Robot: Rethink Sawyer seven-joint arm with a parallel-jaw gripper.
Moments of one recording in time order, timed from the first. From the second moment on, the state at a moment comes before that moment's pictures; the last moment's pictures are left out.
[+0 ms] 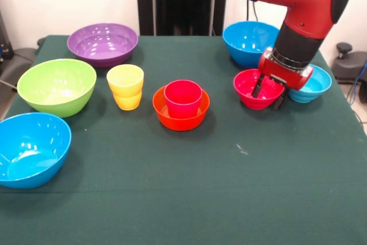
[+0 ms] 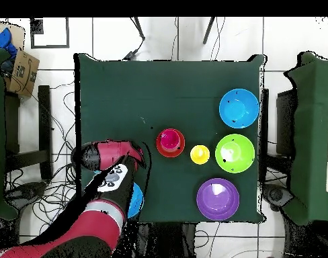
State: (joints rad) arm 0.29 -0.31 -0.27 1.55 0.14 0.38 2.38
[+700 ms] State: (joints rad) arm 0.30 -0.38 -0.28 1.55 0.19 0.50 2.38
